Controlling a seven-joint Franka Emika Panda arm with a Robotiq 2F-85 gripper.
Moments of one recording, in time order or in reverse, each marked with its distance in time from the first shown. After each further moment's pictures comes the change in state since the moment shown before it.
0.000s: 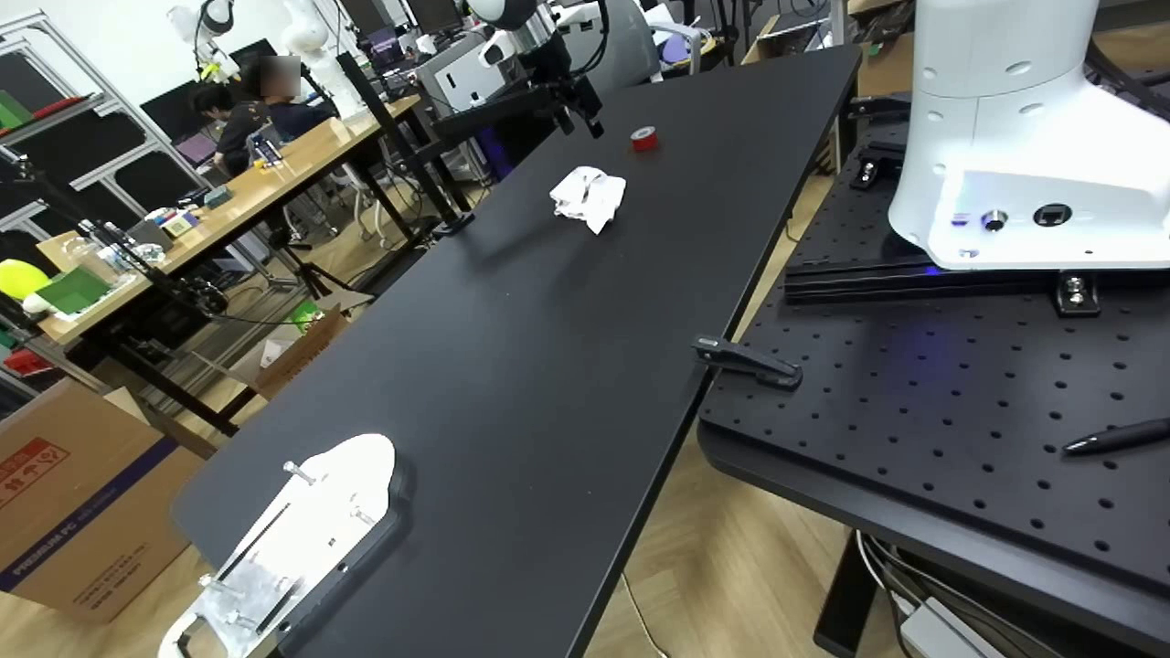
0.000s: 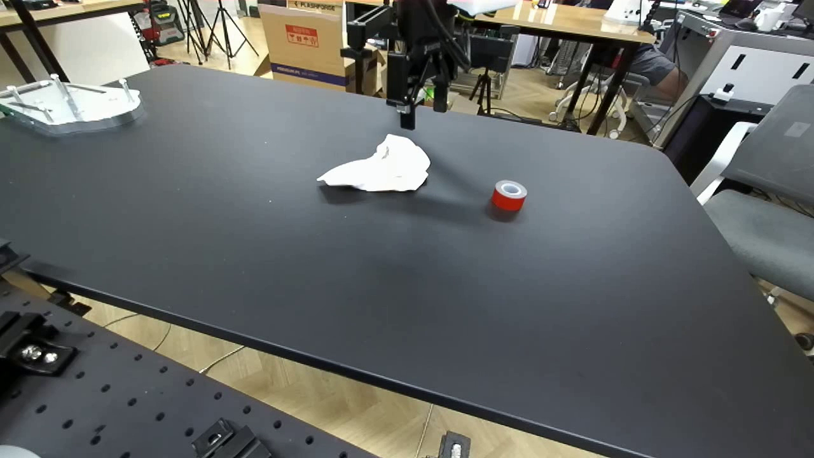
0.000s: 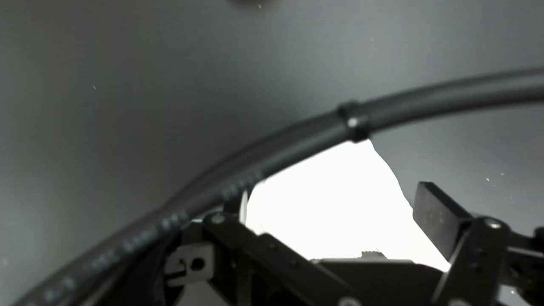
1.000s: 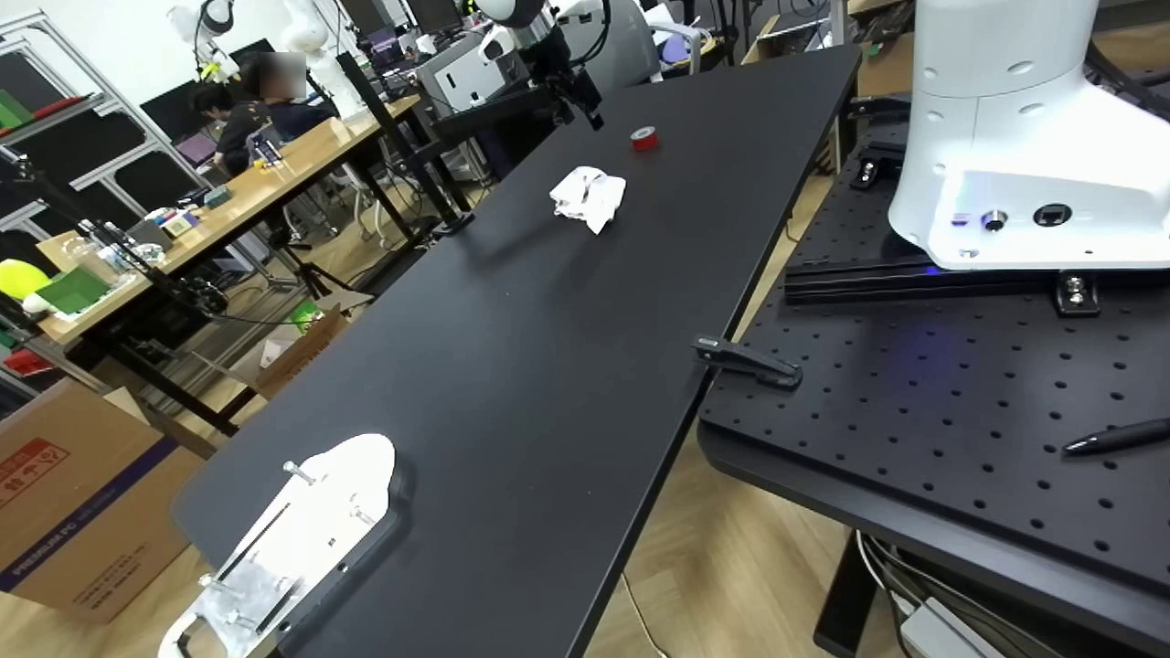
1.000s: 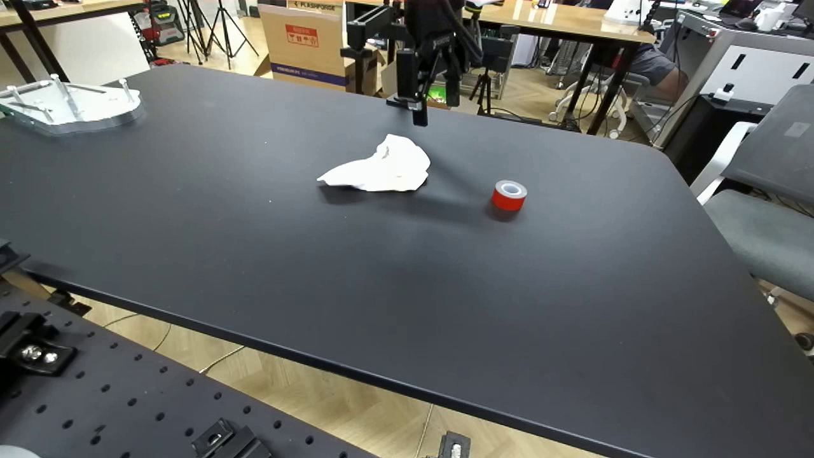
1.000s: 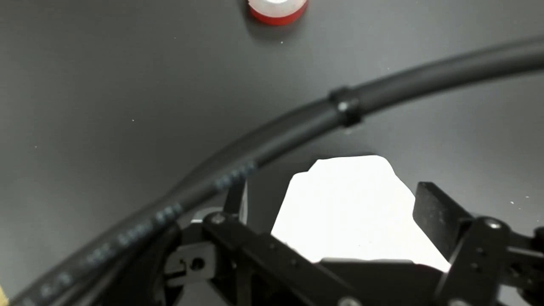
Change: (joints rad) arm 0.027 -0.005 -0.042 0.002 -0.104 0.032 0.106
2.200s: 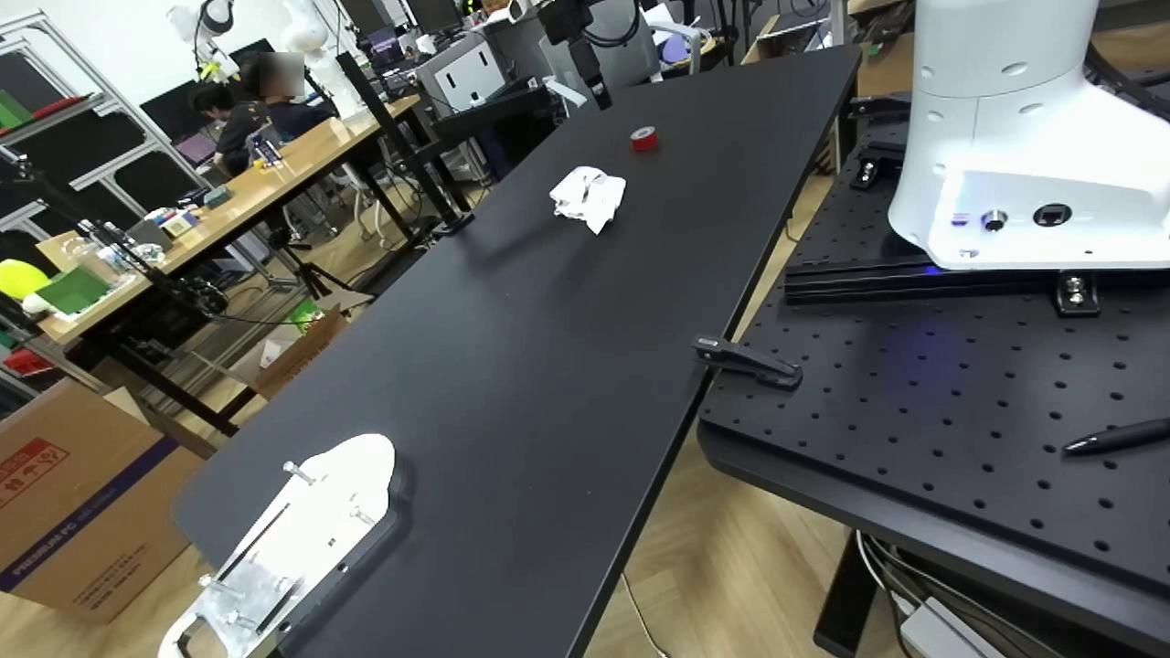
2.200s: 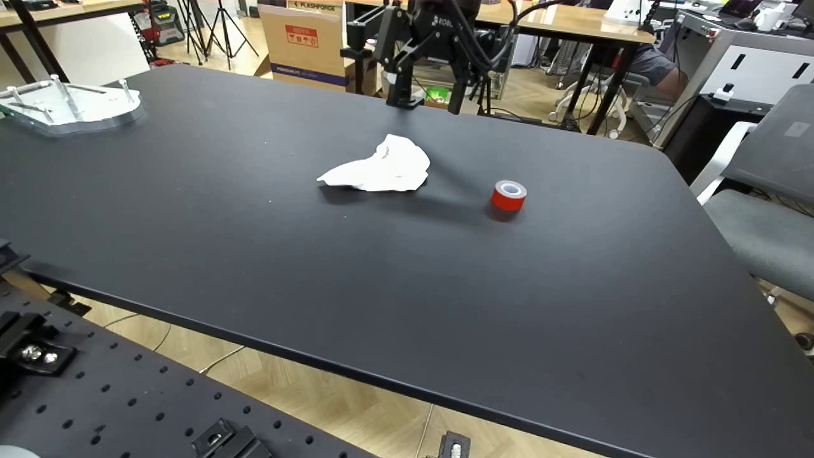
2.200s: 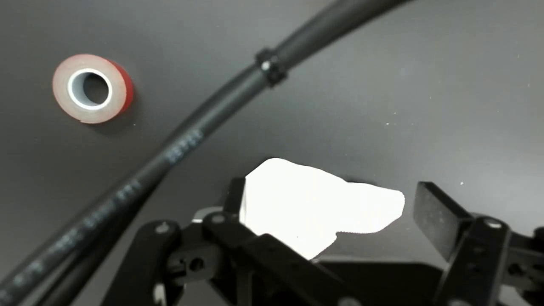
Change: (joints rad) arm -0.066 -0.098 -0.006 -0.004 0.324 -0.321 0.215
